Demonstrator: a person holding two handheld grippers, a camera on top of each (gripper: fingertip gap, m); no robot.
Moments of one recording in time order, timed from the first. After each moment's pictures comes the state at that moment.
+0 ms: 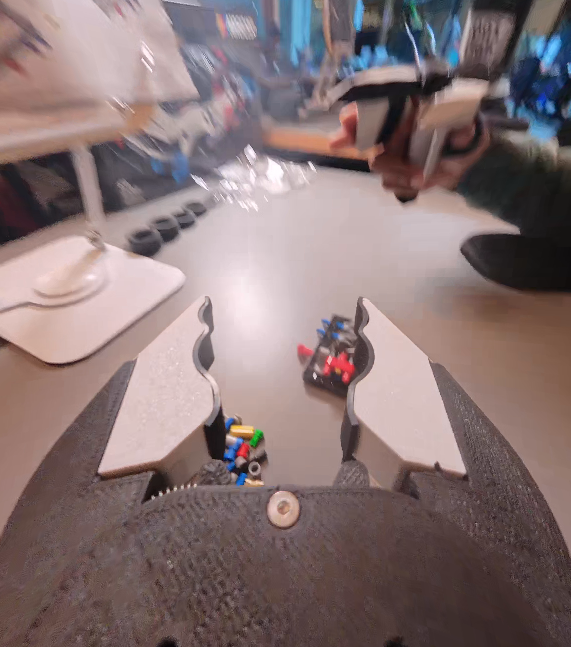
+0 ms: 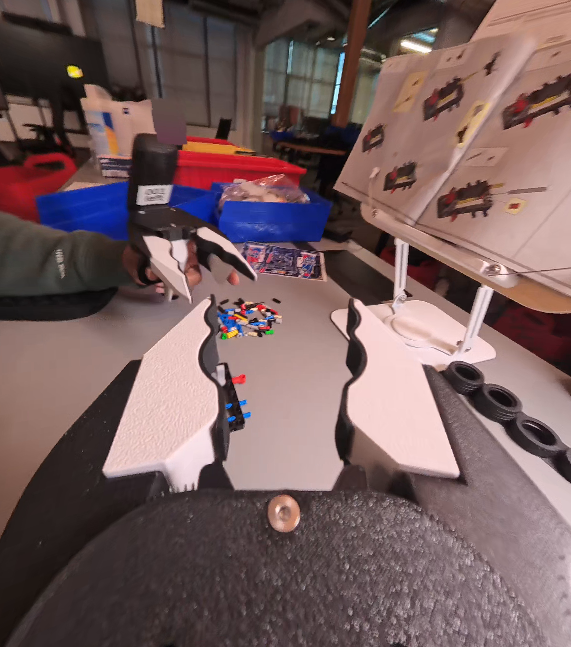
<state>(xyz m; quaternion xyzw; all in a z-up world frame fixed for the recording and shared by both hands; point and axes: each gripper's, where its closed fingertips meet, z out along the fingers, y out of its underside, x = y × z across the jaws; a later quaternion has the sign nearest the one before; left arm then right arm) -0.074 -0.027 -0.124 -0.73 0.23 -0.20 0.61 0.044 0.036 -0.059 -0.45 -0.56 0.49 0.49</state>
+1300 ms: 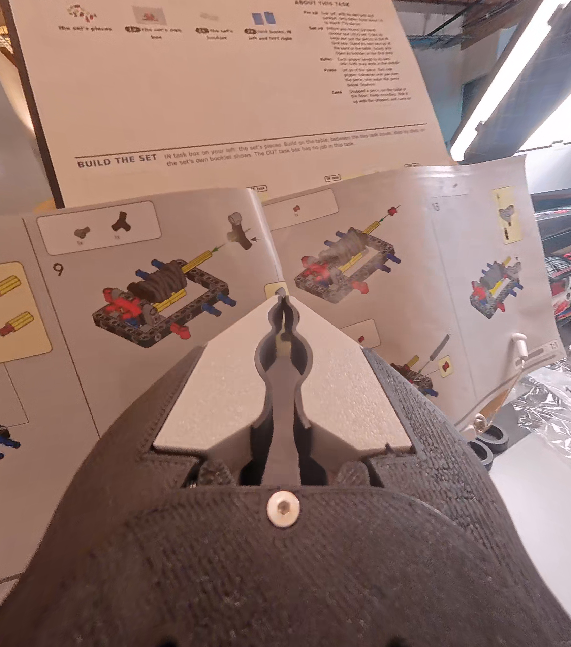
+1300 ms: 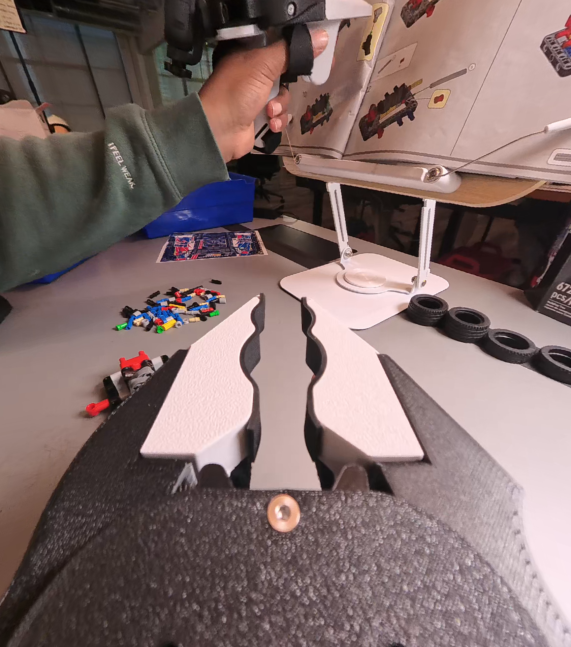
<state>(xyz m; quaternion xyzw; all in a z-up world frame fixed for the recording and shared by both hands) -0.205 0.201 0.059 -0.65 0.02 0.09 0.75 0.027 0.077 -0.116 -0.54 -0.46 0.45 0.53</state>
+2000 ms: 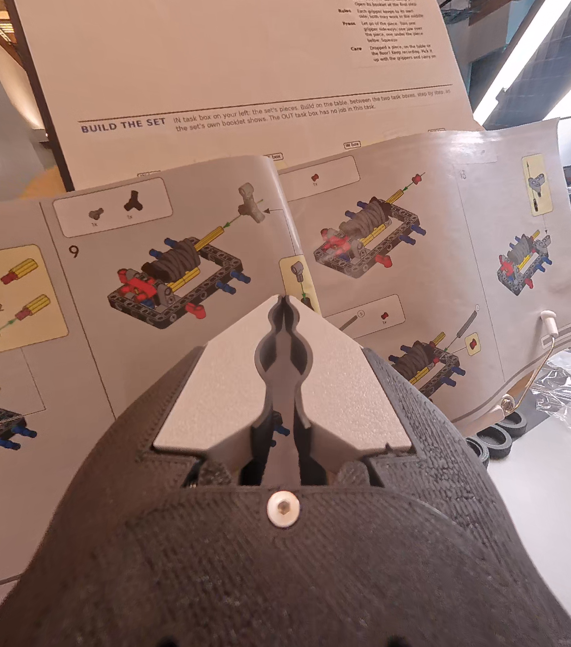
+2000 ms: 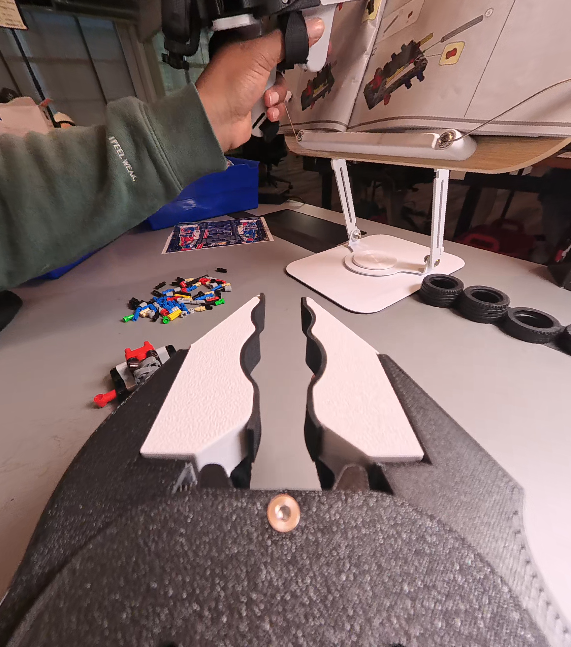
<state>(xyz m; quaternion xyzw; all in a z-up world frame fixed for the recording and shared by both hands) -0.221 0.203 0.045 -0.66 0.03 0.10 0.74 0.026 0.077 -0.129 -0.56 -0.46 0.46 0.50</state>
